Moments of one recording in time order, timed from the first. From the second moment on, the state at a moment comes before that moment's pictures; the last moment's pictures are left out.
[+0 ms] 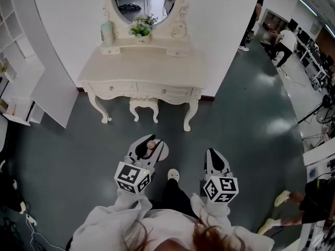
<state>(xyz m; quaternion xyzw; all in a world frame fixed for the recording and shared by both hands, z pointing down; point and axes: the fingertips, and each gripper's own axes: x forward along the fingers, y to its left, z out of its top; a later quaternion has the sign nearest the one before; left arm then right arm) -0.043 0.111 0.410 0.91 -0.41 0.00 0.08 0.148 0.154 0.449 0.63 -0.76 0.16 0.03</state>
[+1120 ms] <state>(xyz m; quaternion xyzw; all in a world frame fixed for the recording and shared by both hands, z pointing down) 0.019 -0.052 0.414 0.89 -0.45 0.00 0.07 0.205 -0.033 0.458 0.58 -0.80 0.16 0.04</state>
